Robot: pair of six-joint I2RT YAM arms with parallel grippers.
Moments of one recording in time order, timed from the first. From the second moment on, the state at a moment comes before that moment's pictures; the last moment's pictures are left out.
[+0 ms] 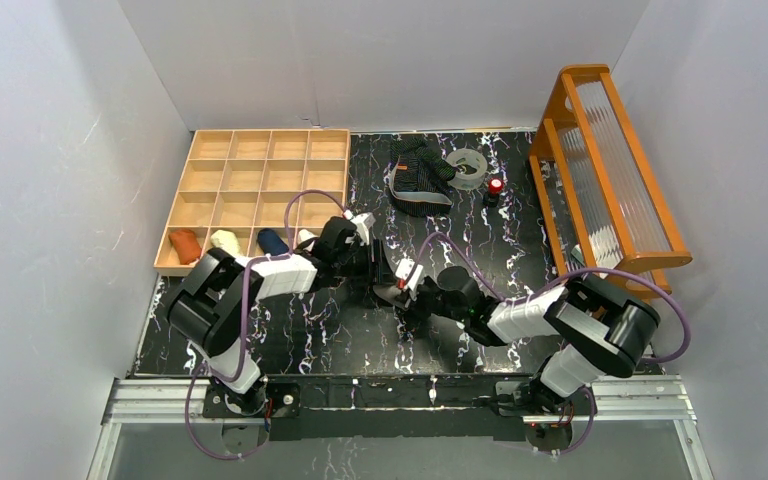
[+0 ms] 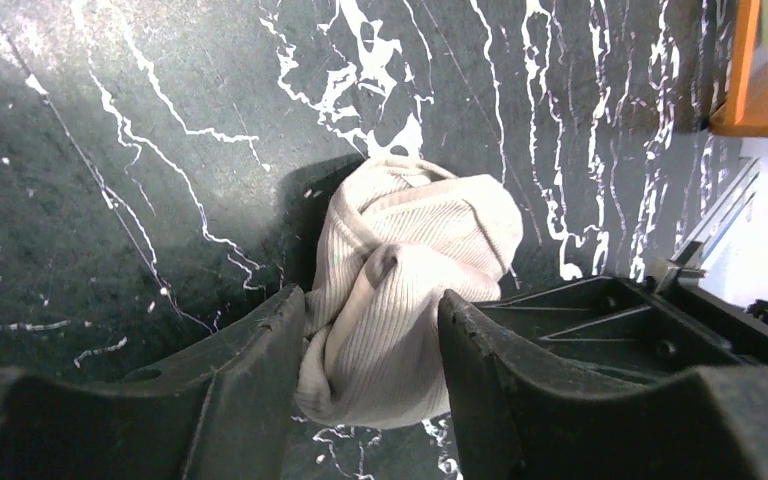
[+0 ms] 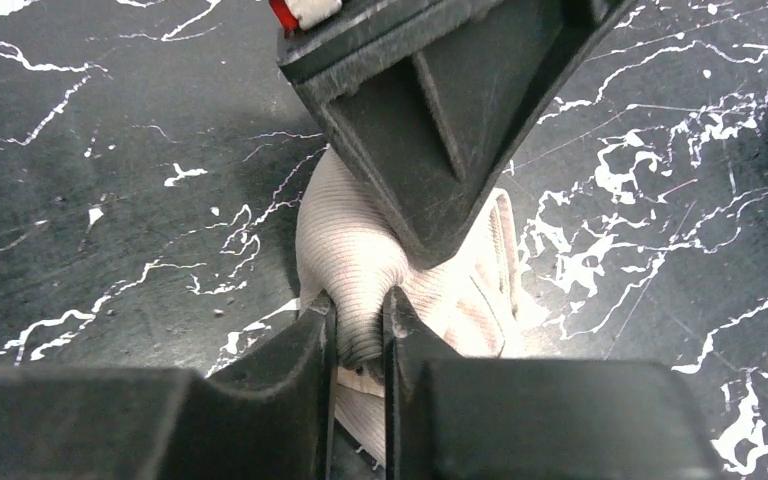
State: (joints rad) left arm -0.61 1.68 0.75 0.16 0.39 -0.61; right arm 0.93 1.53 0.38 0.74 -0.15 -0.28
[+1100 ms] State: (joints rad) left arm -0.60 1.21 0.41 0.13 0.22 -0.76; right arm 1.00 1.55 0.36 0.73 -0.48 -0.76
